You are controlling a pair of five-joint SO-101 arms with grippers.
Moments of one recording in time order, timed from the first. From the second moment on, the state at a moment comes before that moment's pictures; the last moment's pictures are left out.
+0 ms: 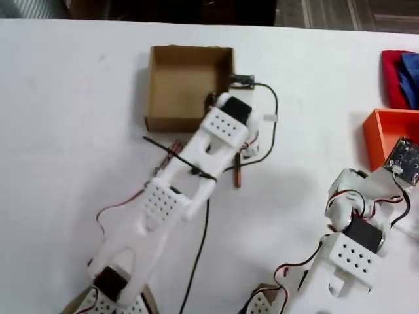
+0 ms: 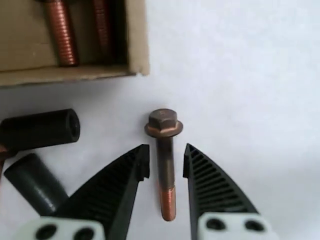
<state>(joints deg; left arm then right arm) 29.7 64.3 -70.9 96.0 34.5 28.7 -59.5 65.9 43.7 -1.2</state>
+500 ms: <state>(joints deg) 30.6 69.4 -74.8 96.0 34.5 28.7 -59.5 65.9 43.7 -1.2</state>
